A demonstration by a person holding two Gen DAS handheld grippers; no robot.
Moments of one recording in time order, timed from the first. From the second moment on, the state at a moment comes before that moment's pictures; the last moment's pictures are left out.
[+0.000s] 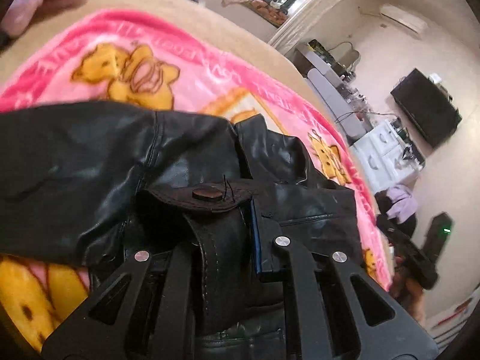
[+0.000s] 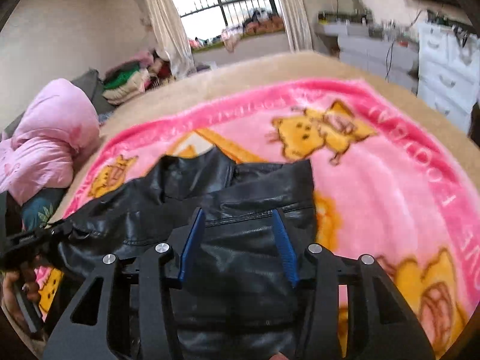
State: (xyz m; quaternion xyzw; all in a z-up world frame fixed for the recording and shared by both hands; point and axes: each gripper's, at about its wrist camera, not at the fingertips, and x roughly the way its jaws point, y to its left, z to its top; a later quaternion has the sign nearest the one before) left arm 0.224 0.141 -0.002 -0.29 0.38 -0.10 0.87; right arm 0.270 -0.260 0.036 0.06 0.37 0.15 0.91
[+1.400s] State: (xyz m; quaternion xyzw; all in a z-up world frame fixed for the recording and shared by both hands) left arm 0.179 0.112 -0.028 -0.21 0.45 -0.02 0.87; right arm 0.212 -0.221 -0.014 0.00 0.45 0.19 0.88
